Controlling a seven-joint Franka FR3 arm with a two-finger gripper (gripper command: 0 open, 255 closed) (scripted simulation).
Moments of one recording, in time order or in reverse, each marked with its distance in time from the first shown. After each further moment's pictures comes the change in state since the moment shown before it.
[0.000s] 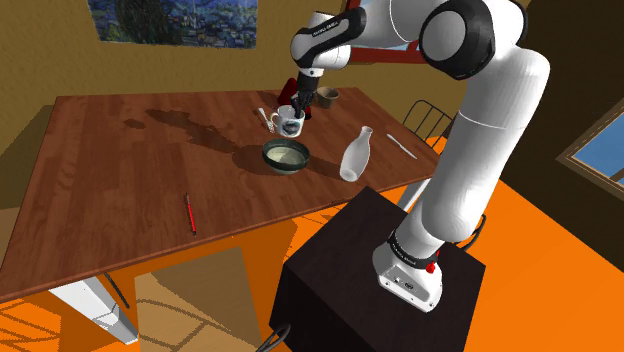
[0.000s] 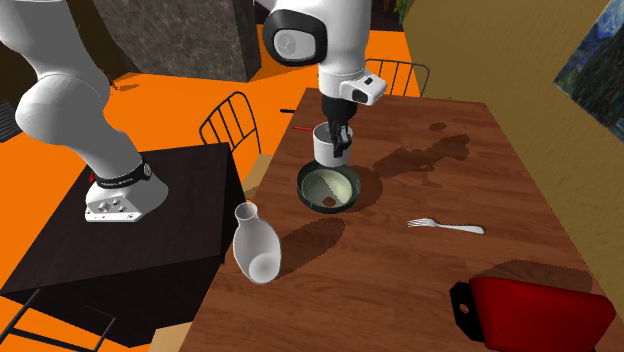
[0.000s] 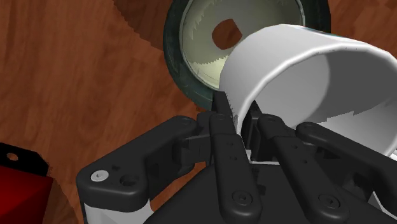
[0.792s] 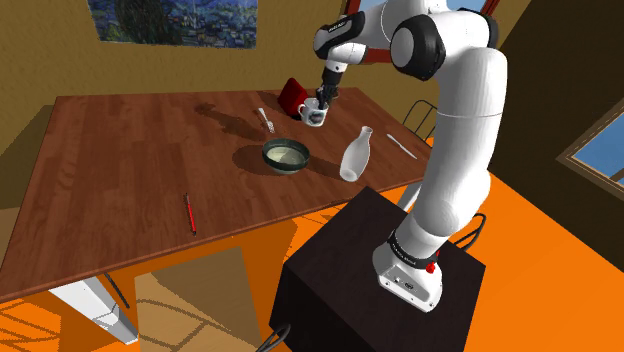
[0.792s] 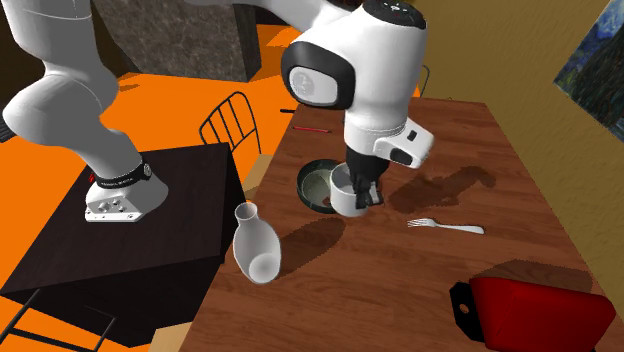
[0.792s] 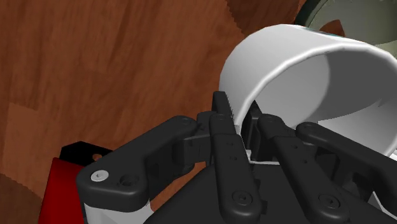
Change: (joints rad) arm -0.228 0.215 -0.047 0.264 0.109 -0.094 -0.294
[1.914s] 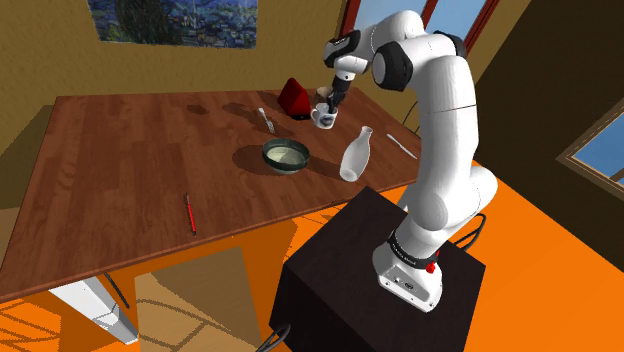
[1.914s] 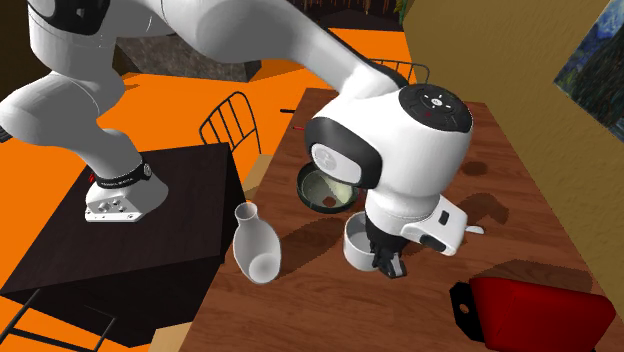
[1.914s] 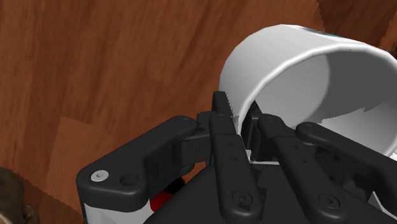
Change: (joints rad) arm -0.189 0.263 0.024 0.270 0.091 -0.033 -0.156
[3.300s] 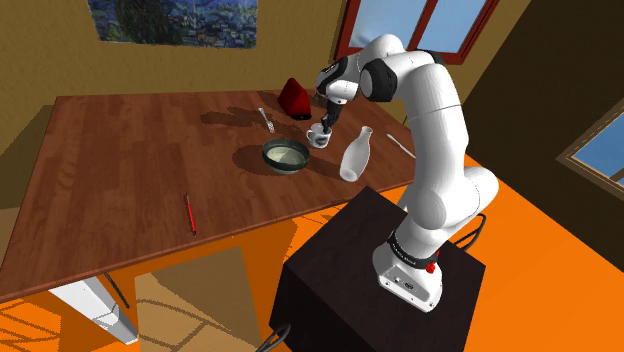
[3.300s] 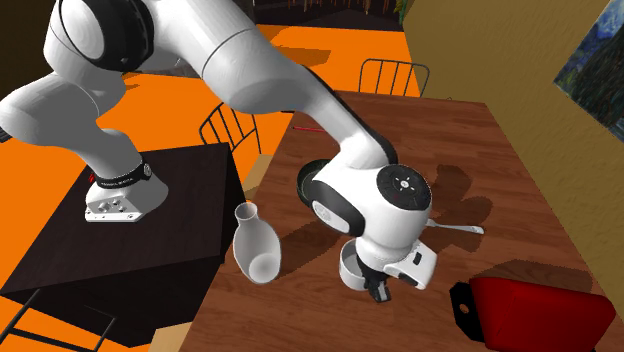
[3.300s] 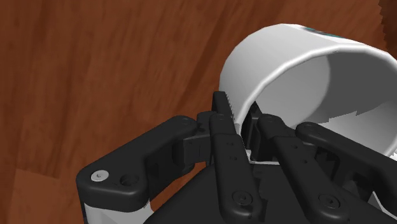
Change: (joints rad) arm -0.030 0.165 0.052 -0.013 0.063 0.173 -0.043
